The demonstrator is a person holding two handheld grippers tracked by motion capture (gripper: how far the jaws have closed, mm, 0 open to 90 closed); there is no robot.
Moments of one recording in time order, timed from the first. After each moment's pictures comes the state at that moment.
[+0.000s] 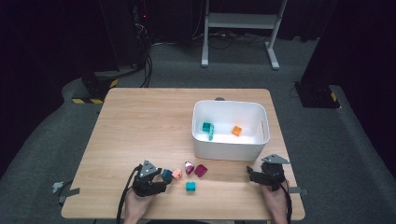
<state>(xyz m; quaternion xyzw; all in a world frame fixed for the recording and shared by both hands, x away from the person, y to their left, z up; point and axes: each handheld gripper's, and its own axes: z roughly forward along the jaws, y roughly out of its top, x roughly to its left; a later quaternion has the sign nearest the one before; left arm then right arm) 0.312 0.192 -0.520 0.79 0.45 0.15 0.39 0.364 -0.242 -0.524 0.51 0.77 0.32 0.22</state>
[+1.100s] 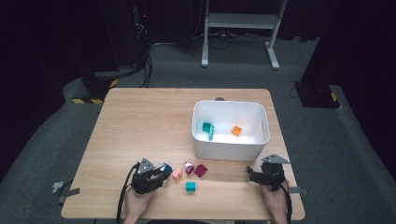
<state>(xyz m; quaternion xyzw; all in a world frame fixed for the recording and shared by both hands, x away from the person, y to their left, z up) 0.320 0.200 -0.523 0.78 0.46 0.15 0.40 0.364 -0.242 -0.524 0.51 0.77 0.32 0.22</state>
